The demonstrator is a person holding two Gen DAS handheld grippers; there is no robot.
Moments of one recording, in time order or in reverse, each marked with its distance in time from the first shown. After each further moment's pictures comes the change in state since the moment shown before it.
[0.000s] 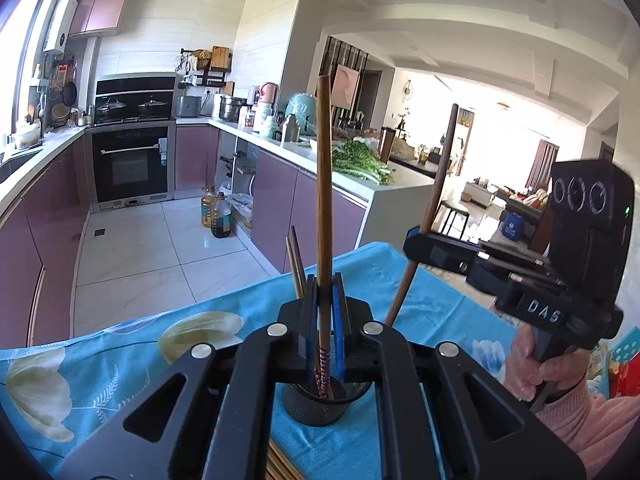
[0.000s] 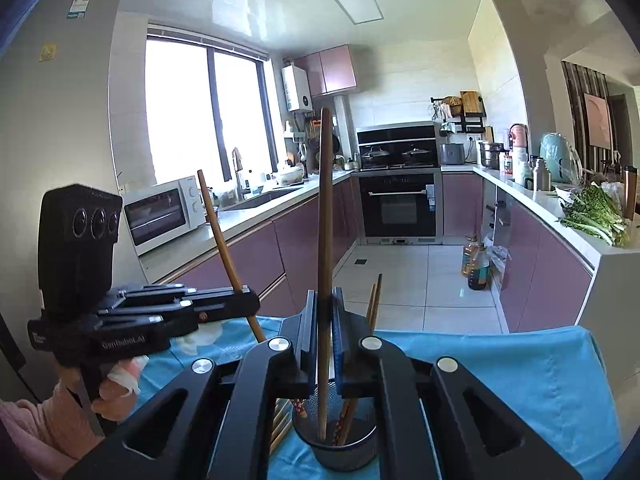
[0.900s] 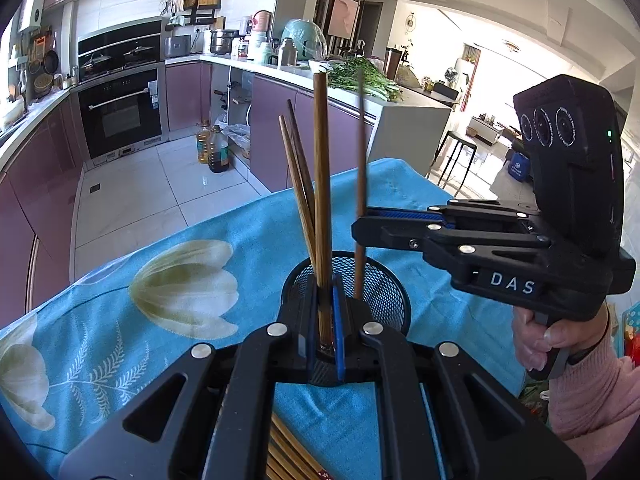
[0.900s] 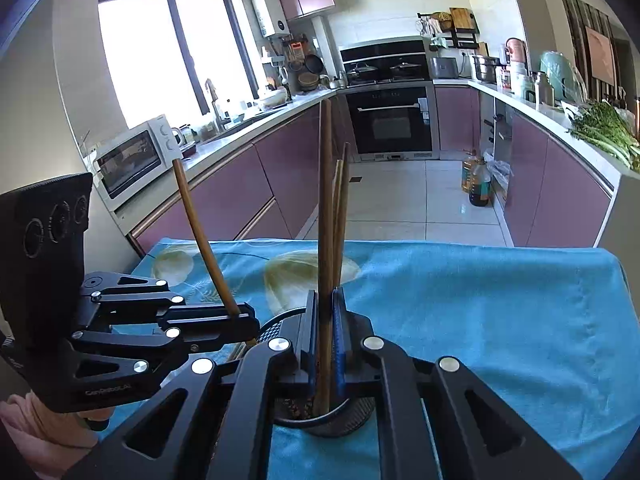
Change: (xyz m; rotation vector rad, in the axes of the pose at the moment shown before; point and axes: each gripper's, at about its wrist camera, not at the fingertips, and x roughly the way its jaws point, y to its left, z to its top) left arm 0.083 0.013 -0.047 0.021 0.267 0.001; right arm 0.080 -0.025 -0.047 0.107 0.309 -0.001
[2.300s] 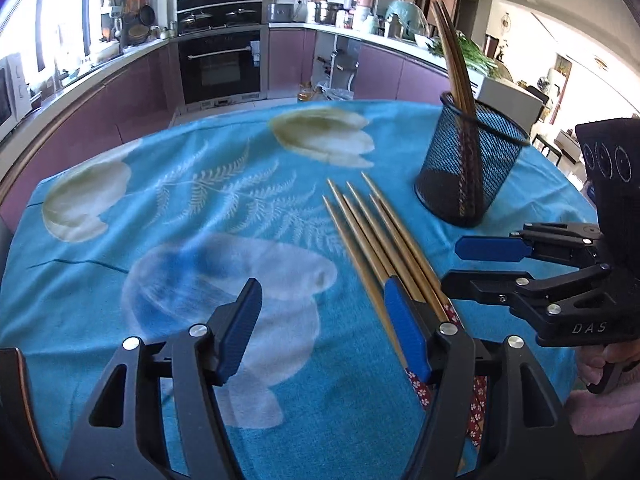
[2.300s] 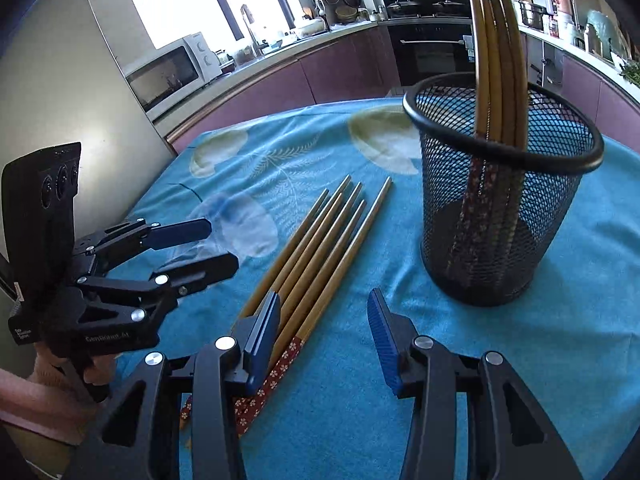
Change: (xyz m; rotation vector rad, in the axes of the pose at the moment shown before) left arm -0.046 0.053 -0.166 -0.181 0.066 0.303; right arm 0.043 0.080 -0.116 -0.054 0.245 0.110
